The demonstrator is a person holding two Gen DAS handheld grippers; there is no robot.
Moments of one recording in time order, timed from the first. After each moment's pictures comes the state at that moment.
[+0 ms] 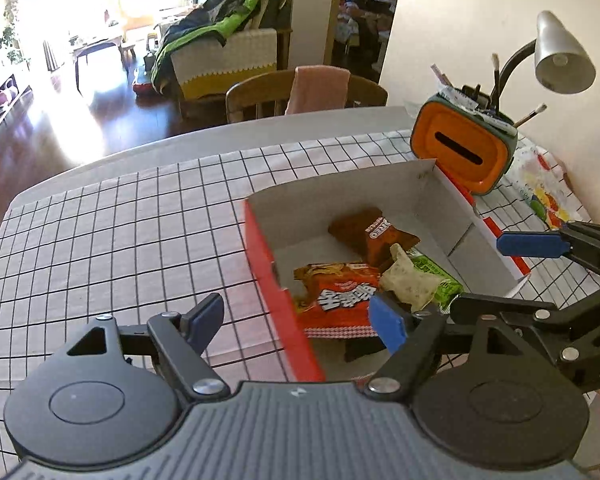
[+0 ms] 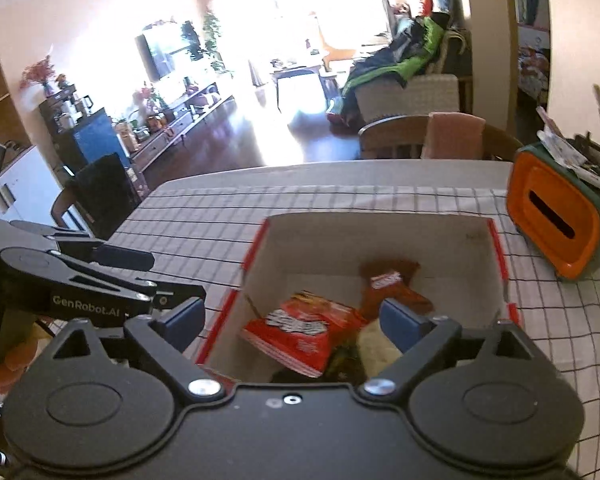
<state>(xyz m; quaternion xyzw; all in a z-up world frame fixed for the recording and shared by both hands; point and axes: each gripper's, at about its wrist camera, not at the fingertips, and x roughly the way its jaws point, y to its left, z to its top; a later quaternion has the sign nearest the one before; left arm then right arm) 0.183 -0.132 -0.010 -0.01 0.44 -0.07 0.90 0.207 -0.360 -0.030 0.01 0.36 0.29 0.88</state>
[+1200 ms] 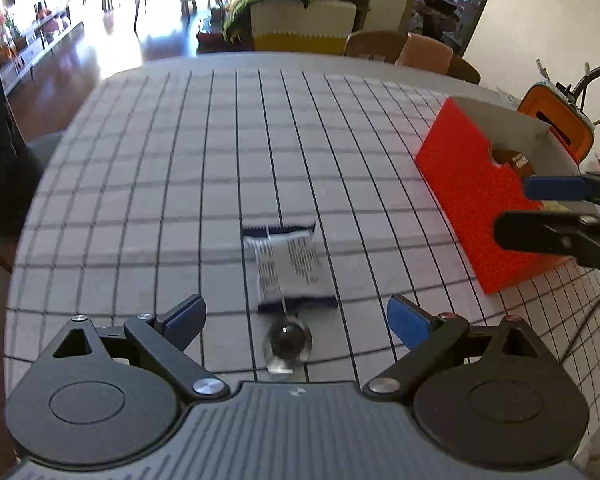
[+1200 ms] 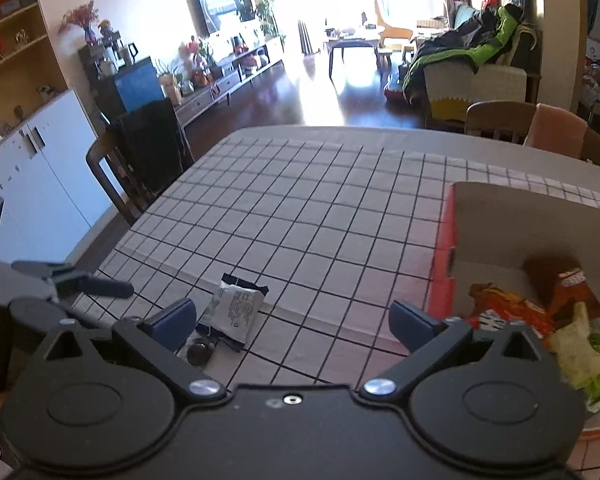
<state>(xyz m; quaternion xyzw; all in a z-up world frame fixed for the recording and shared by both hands) 0.102 0.055 -0.110 -0.08 0.47 -0.01 0.88 0.198 -0.190 -0.086 -0.05 0.40 0.34 0.85</state>
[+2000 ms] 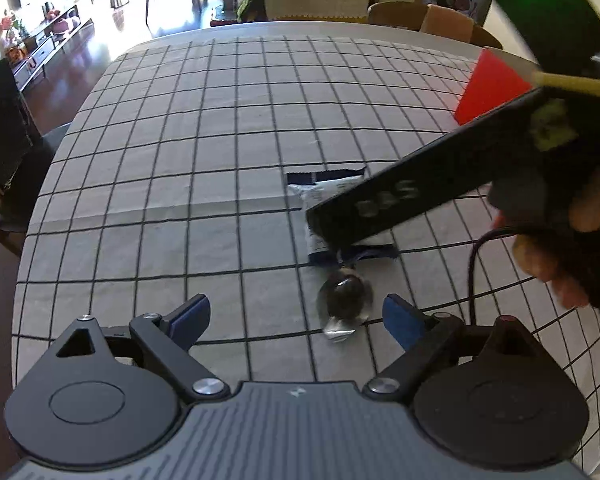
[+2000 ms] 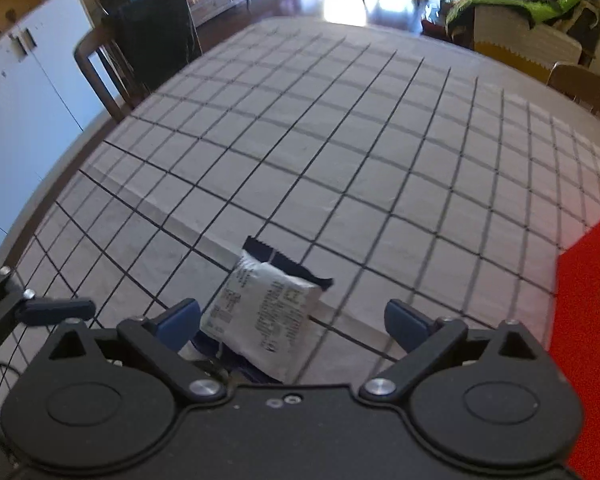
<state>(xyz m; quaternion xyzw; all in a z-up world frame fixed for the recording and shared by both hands) 0.085 0.069 -0.151 -0.05 0.49 0.02 0.87 0.237 -0.054 -0.167 -0.15 0.50 0.34 0.78</state>
